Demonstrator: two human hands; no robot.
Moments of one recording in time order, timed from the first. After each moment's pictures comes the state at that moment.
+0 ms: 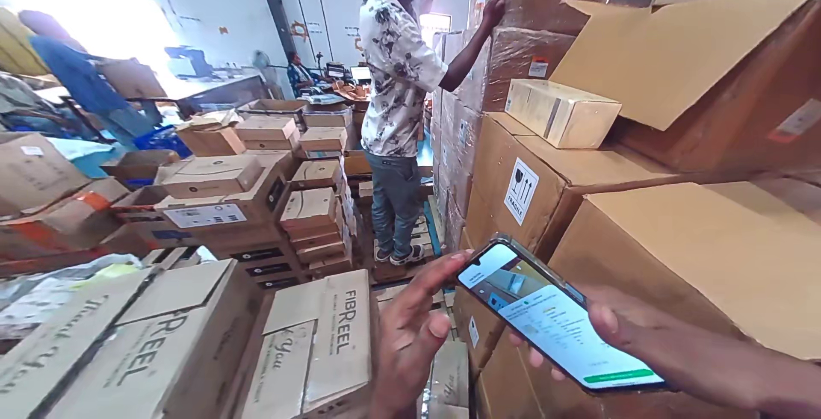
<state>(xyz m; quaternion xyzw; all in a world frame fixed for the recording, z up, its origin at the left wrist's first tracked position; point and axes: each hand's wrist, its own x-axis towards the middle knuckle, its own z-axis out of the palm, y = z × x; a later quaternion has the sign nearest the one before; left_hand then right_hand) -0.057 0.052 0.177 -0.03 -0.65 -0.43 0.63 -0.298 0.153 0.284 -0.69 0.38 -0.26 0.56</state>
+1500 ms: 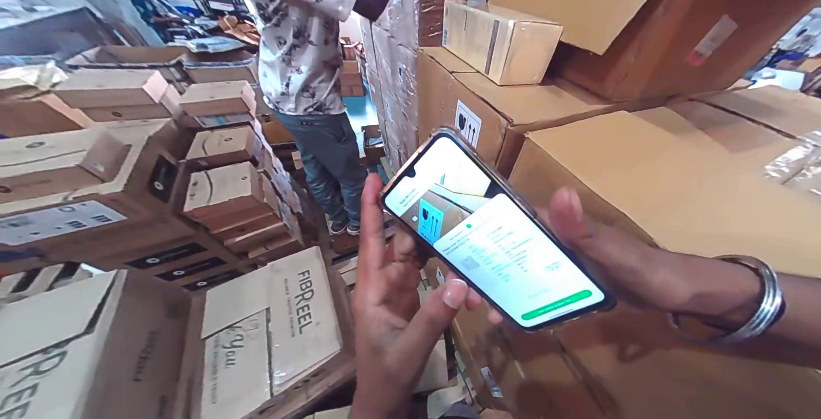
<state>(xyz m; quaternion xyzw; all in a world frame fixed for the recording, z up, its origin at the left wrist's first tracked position) -0.104 0.086 0.198 0.01 -0.58 -0.56 0.59 -0.298 0.157 0.296 -0.61 0.37 -0.34 0.61</state>
